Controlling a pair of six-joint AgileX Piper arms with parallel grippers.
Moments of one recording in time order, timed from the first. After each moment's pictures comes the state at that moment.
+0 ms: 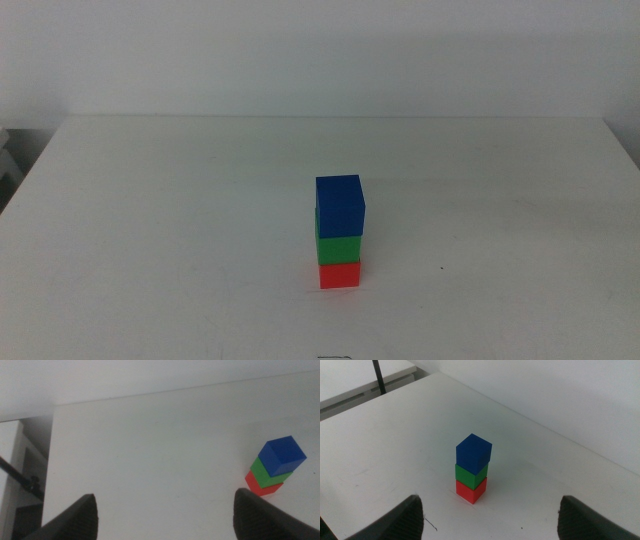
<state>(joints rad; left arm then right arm) -0.32 0.83 -1.39 0.14 1.25 -0.11 0.61 0.61 -0.97 0.08 0.84 -0.16</state>
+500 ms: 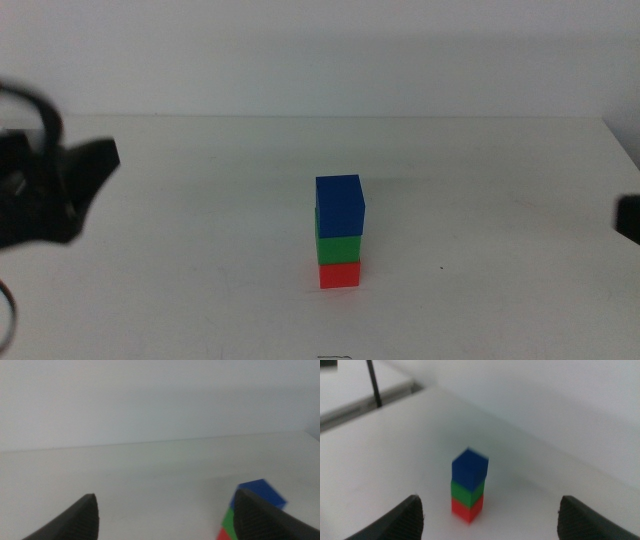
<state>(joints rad) -0.32 0.63 -0.65 -0.03 0.36 -0.11 0.61 0.60 -0.88 0.07 0.71 -0.16</state>
